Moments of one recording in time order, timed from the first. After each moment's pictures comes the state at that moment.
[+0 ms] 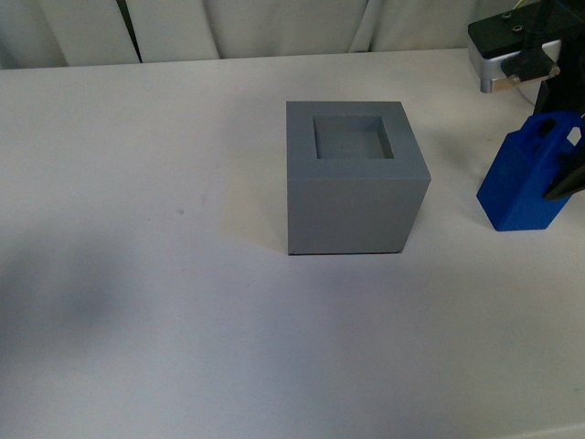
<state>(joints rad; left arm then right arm) 0.00 0.00 0.02 0.00 0.00 0.00 0.11 2.04 1.59 -1.05 -0.16 -1.39</state>
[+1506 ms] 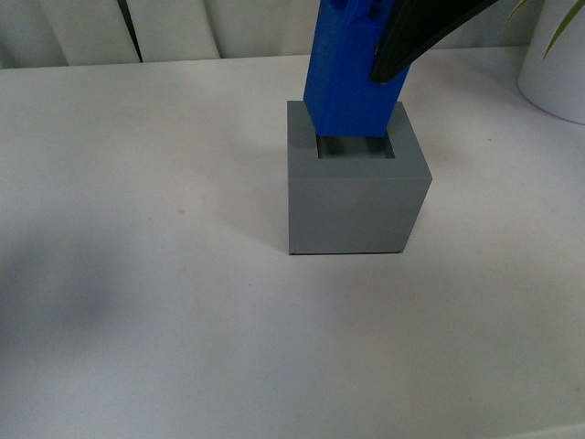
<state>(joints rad) 0.00 0.00 0.02 0.00 0.00 0.00 0.41 2.10 2.03 -1.33 -0.29 -1.32</state>
